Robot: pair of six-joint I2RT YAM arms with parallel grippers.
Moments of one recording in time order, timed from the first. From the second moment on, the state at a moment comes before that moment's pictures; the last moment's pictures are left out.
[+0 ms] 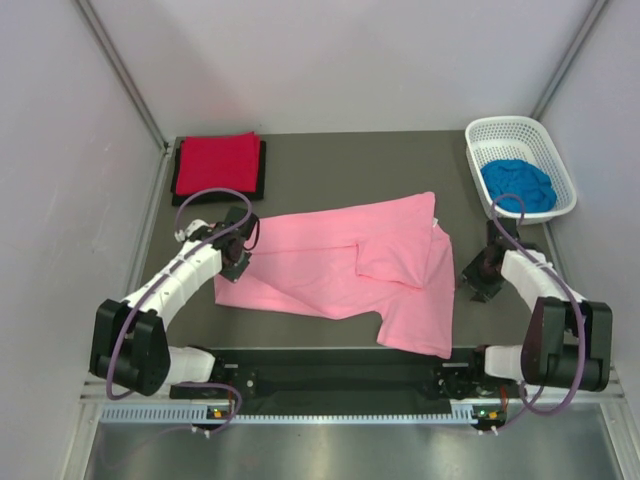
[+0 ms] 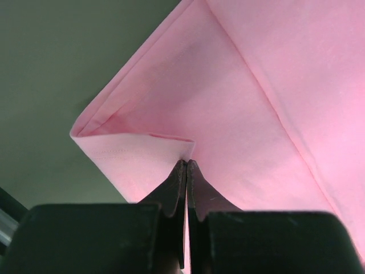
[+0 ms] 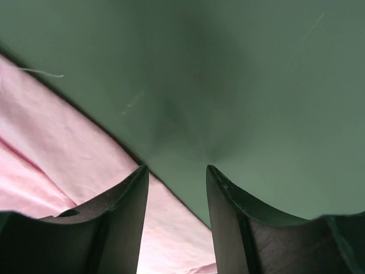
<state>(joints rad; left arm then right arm) -0.33 1.32 0.90 -0.87 -0.46 -1.32 -0.11 1.32 0.70 -0.70 0.06 0.71</state>
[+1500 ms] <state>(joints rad) -0.33 1.25 0.87 -0.82 -0.47 -1.29 -0.10 1.25 0.54 -0.41 -0.08 0.79</state>
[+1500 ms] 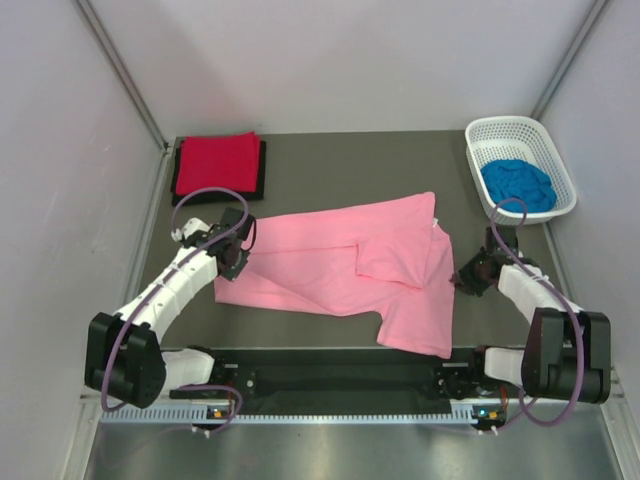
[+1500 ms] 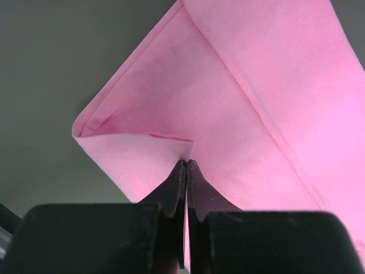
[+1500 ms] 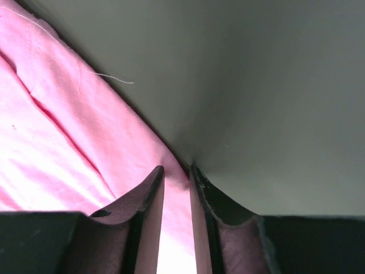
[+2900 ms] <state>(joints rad) -0.33 1.19 0.88 -0.86 -0.60 -1.29 -0.09 1.17 0.61 -0.44 -0.12 0.72</state>
